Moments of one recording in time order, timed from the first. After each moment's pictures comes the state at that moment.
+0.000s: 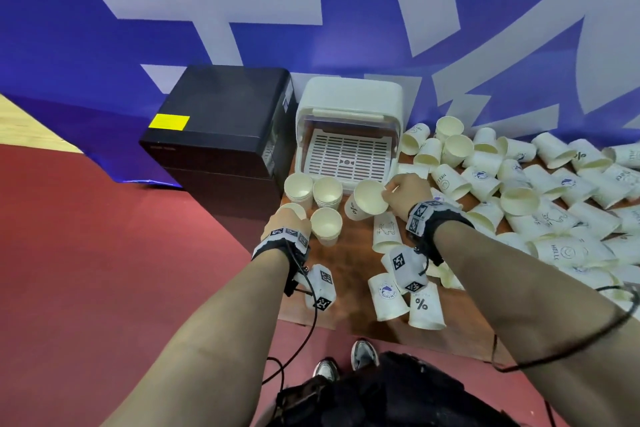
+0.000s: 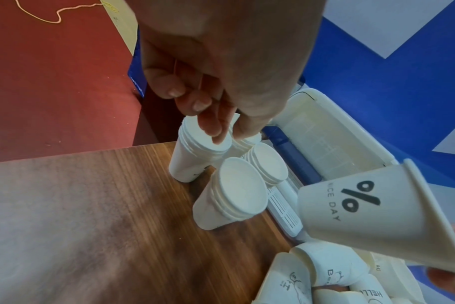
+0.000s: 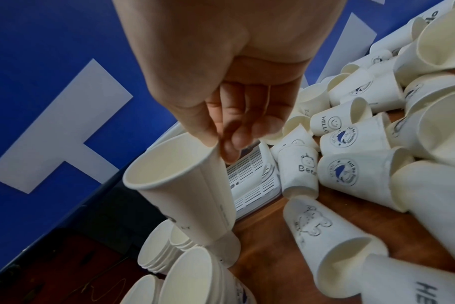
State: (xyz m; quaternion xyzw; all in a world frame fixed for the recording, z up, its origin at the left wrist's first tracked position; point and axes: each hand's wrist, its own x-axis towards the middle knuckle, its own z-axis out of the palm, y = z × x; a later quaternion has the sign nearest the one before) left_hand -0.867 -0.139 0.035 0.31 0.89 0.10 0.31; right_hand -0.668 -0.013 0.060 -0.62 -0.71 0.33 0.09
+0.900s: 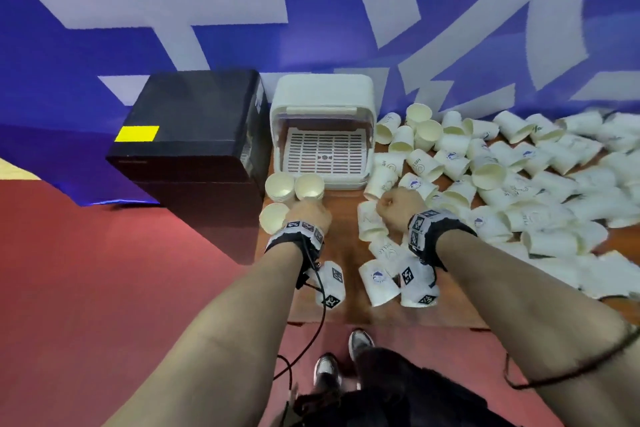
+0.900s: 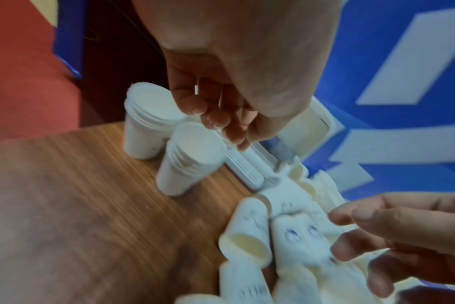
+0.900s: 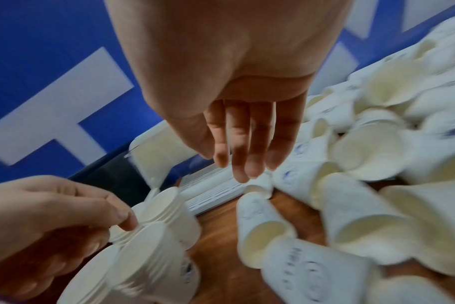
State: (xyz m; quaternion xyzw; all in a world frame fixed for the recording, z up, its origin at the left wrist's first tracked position) left_hand -0.820 -0.120 0.058 0.47 0.83 0.08 0.30; right_hand -0.635 -0.056 0.060 -0.62 -0.71 0.33 0.01
